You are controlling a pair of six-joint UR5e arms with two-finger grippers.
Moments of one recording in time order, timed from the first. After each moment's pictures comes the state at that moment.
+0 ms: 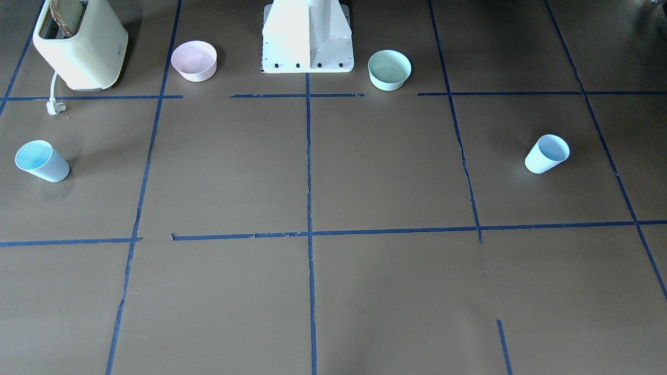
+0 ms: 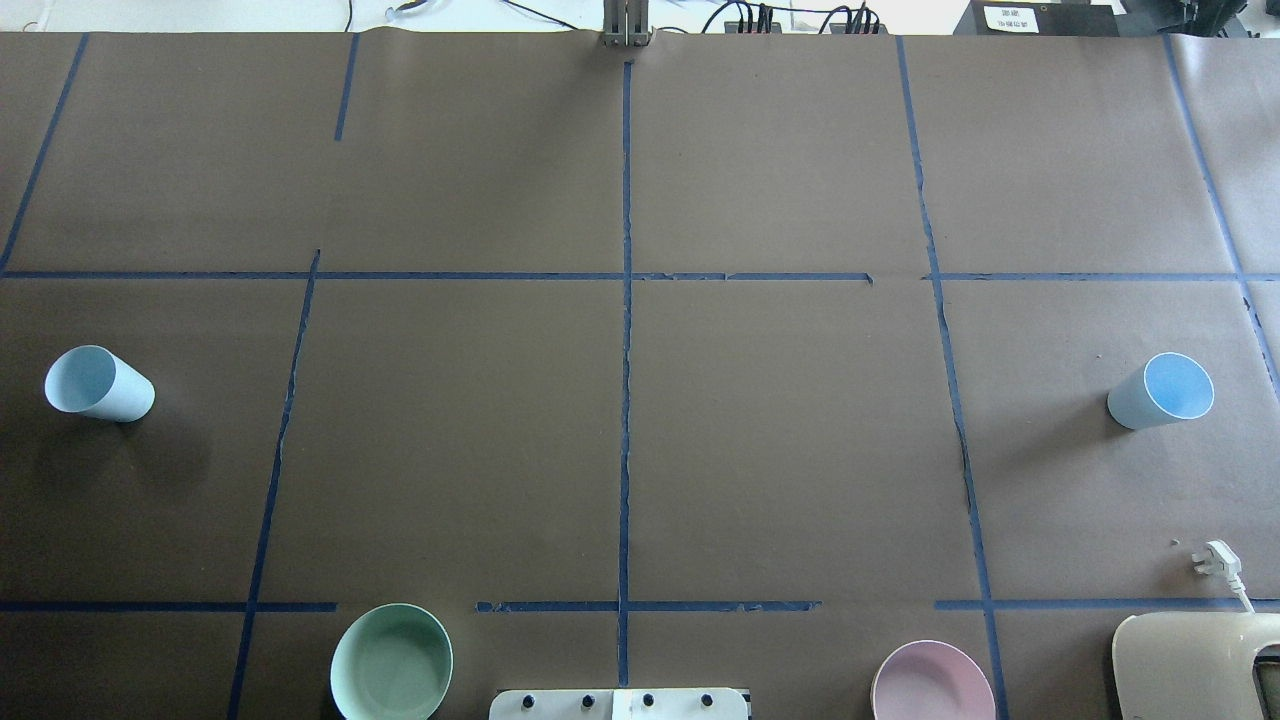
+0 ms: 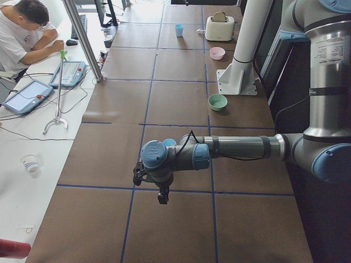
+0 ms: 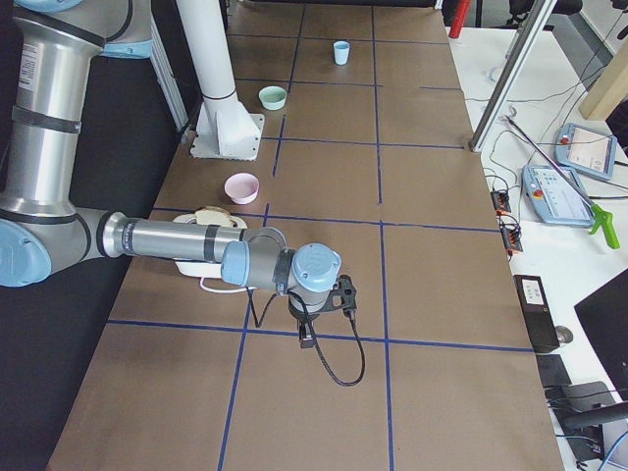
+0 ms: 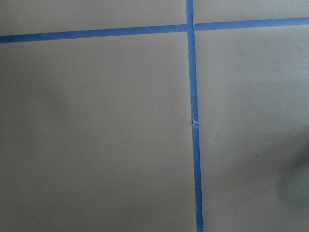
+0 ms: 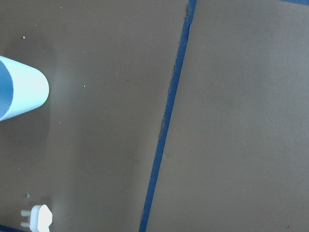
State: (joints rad) left arm -1.57 -1.46 -1.65 -1.50 -2.38 0.14; right arm 1.55 -1.81 1.76 -1.65 2.40 -0.28
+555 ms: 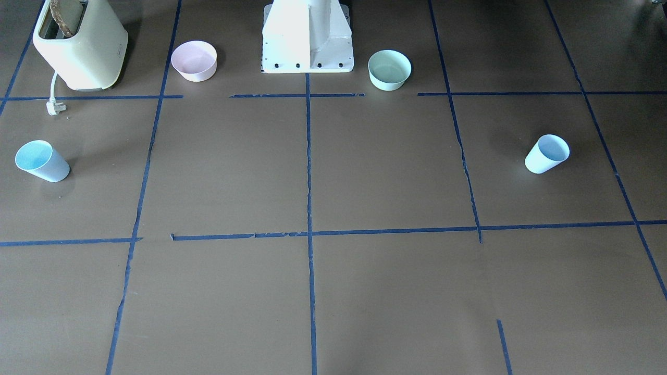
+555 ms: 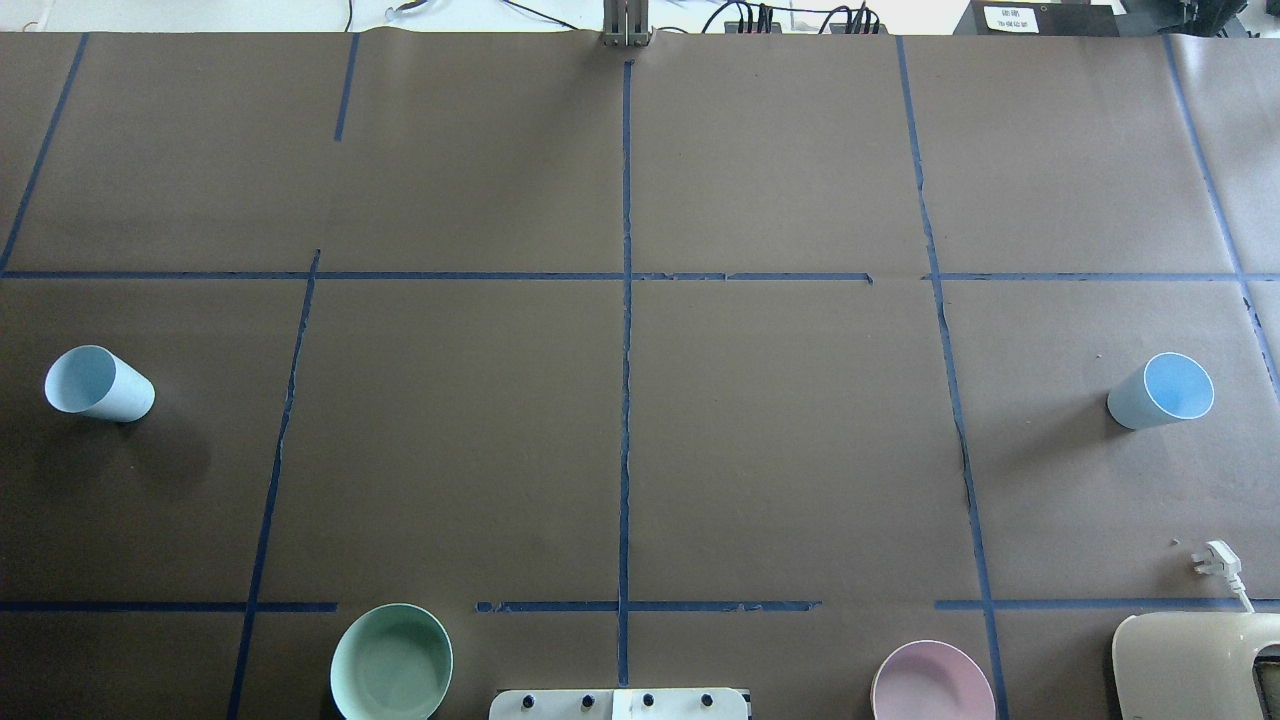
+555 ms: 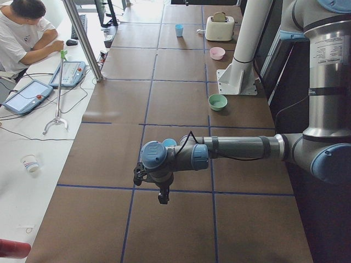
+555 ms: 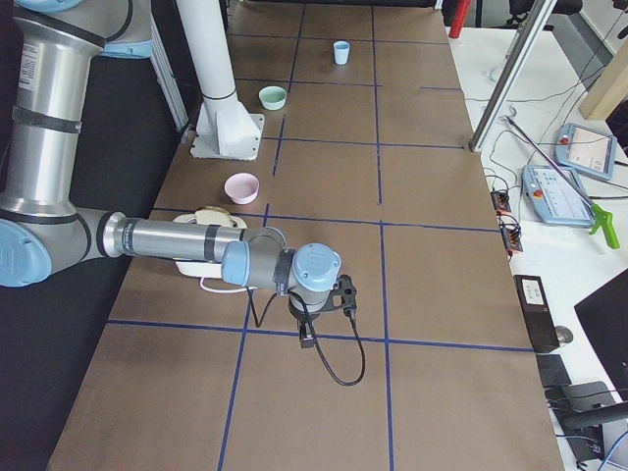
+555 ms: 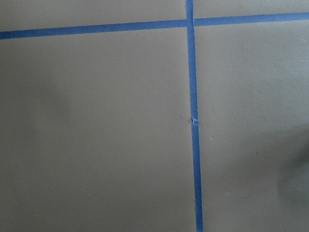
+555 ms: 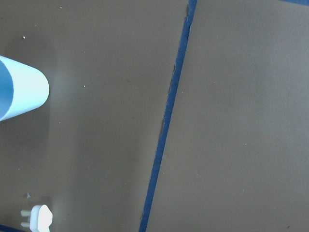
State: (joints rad) left arm -1.53 -1.47 -1.64 -1.50 -2.36 0.14; right arm 1.54 -1.81 1.76 -1.65 2.40 -0.28
